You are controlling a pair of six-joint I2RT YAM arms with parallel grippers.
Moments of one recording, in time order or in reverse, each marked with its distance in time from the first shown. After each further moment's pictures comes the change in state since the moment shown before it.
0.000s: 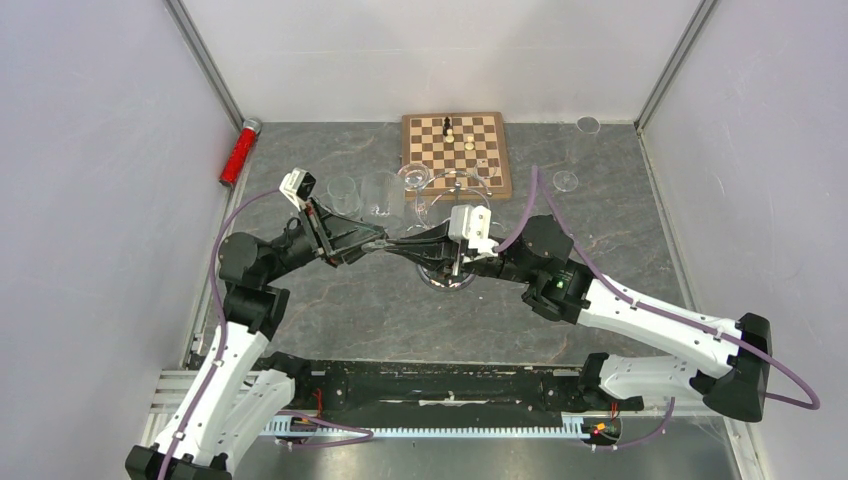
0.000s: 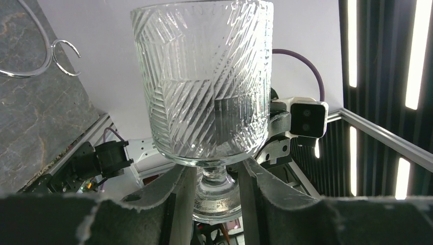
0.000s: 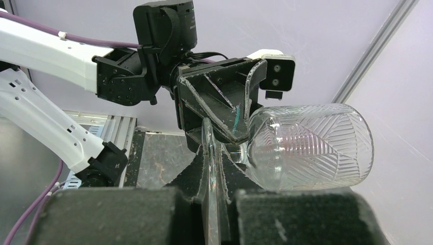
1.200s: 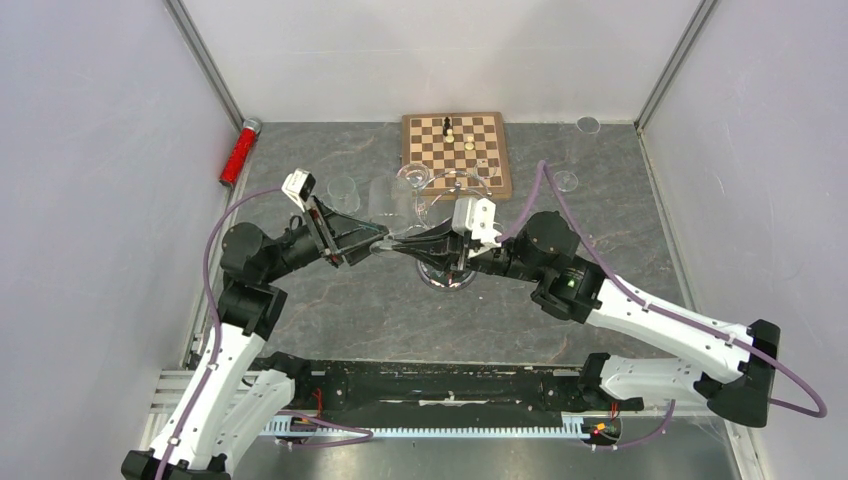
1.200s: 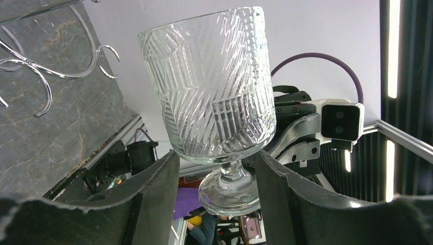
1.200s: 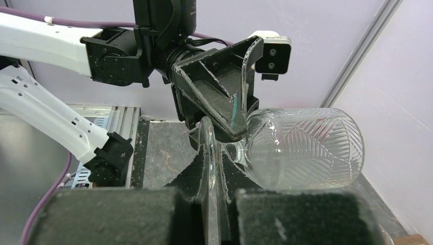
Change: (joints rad) left arm -0.006 -0.003 0.064 -0.241 -0.043 0.187; right arm -0.018 -0.039 0.027 -0.125 0.015 0.037
